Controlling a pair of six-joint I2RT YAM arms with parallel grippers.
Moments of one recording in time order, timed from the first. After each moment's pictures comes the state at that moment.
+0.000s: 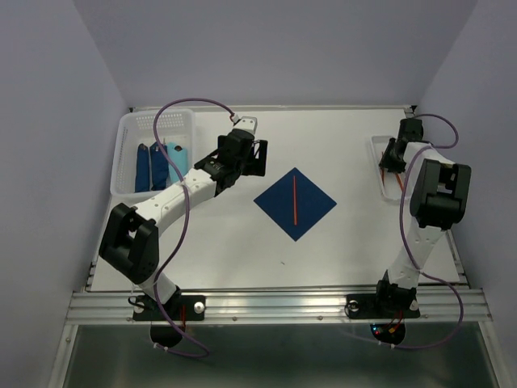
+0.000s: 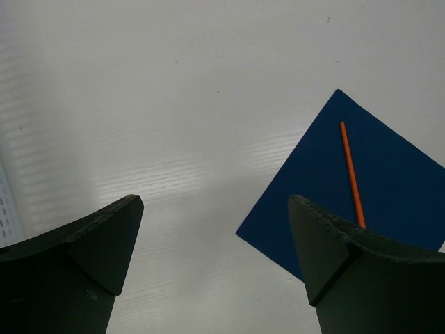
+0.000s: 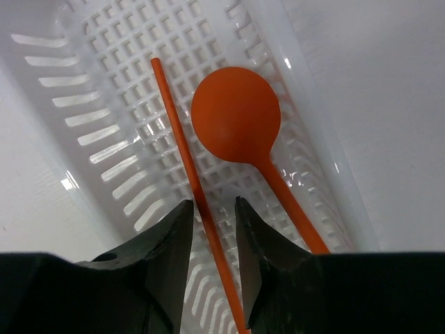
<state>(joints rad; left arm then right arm) -0.63 1.58 1.23 -0.27 -0.30 -0.29 -0.23 2.04 1.45 -0.38 0.07 0.25</state>
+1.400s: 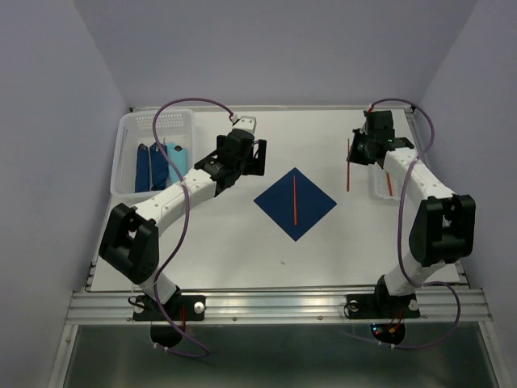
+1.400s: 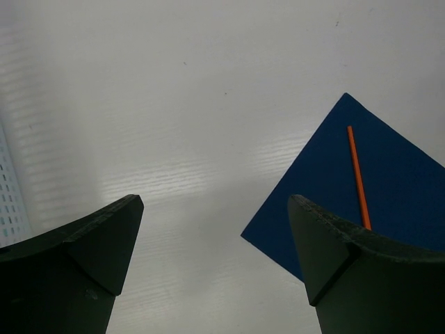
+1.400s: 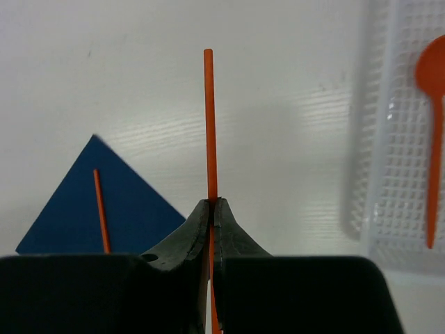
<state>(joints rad) -0.63 1.58 1.23 -0.27 -0.32 -0.29 0.06 1.64 1.35 -0.49 0.02 0.28</state>
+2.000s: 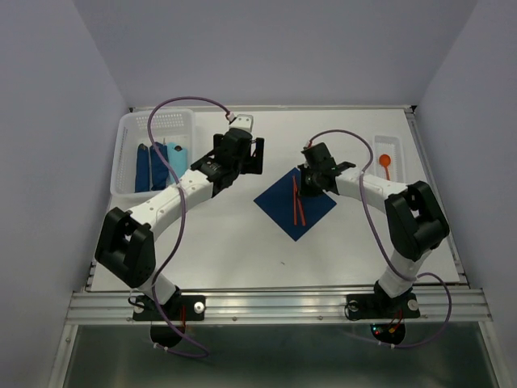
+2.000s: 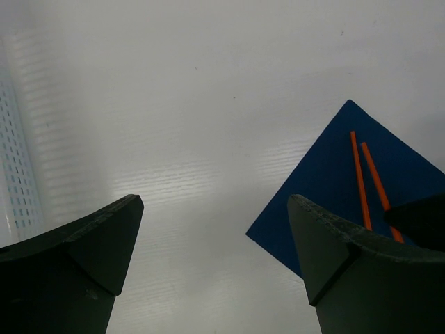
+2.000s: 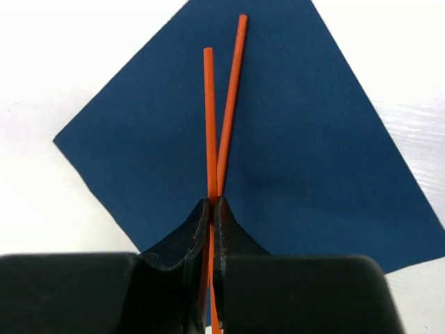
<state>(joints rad) -0.63 1.55 1.23 -0.29 -0.35 -0.30 0.49 1.75 1.16 -0.36 -0.02 0.47</state>
